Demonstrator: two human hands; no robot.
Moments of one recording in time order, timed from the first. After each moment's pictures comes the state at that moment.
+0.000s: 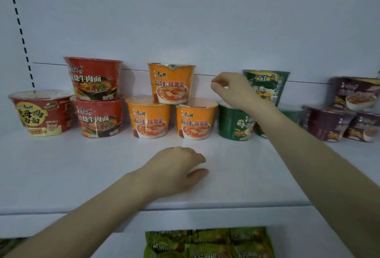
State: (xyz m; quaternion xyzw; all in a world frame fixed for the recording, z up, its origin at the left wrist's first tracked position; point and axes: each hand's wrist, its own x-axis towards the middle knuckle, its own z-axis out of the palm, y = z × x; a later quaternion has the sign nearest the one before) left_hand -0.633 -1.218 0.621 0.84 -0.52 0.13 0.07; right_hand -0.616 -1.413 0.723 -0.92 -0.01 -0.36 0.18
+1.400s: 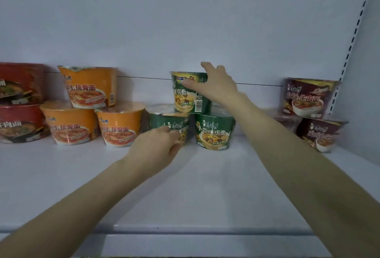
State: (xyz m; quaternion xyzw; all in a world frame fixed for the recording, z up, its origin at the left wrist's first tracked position) left_hand -0.670 -1.424 0.644 0.89 -0.35 0.28 0.05; right_hand -0.650 -1.601 0.746 -0.93 0.06 -0.32 0.17
